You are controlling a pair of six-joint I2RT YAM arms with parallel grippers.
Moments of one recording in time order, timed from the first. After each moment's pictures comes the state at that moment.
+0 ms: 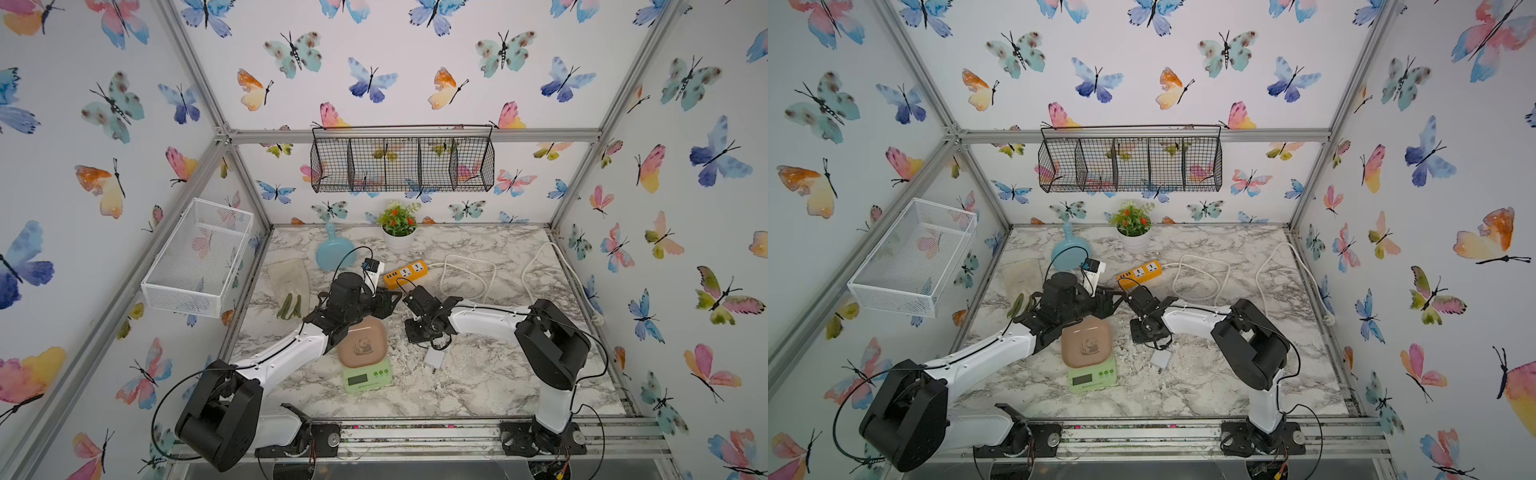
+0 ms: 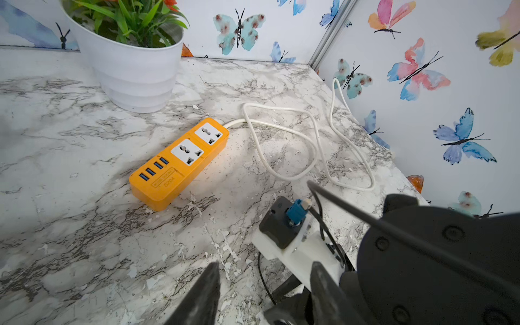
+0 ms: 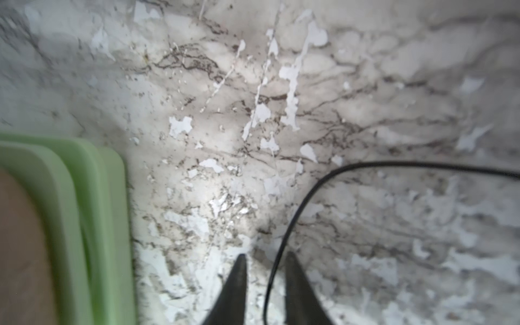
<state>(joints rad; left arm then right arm) -0.54 1.30 0.72 0.15 0.29 -0.33 0.89 1.89 1.17 -0.46 -0.02 0.60</state>
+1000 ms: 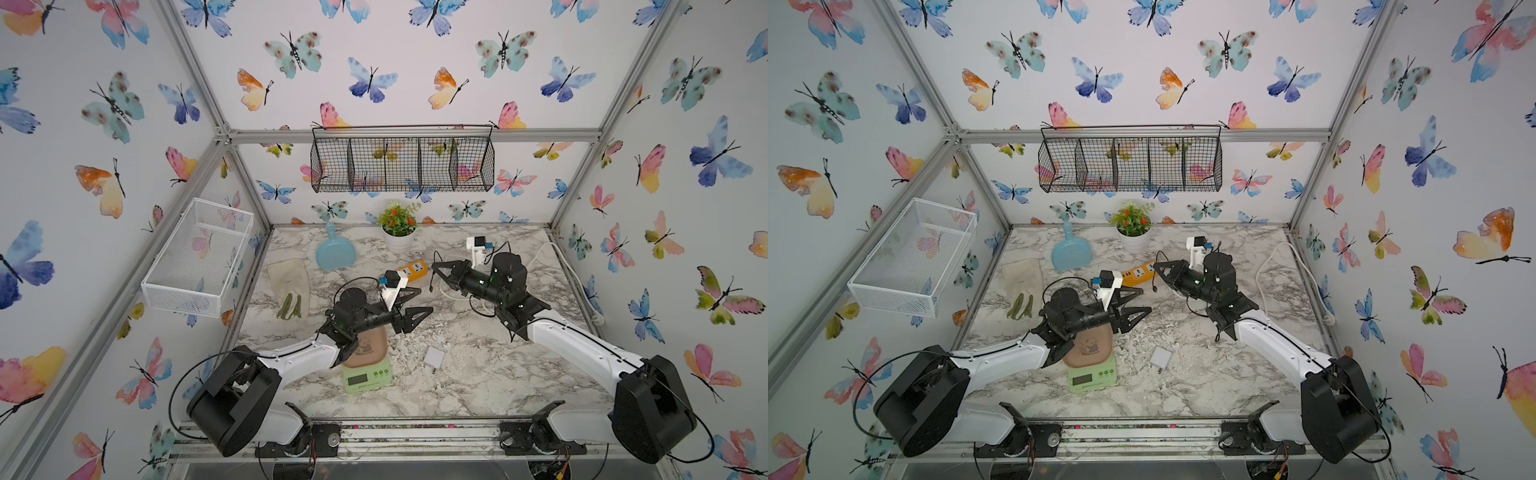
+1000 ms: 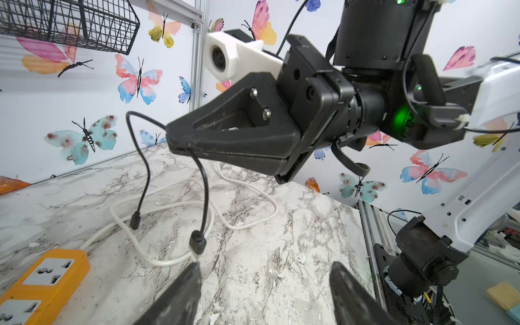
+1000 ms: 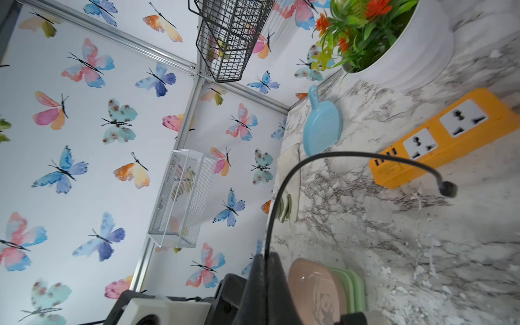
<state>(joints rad) -0.67 1.40 0.59 0.82 0.59 -0.24 0.53 1.33 0.85 0.33 -0.49 1.09</state>
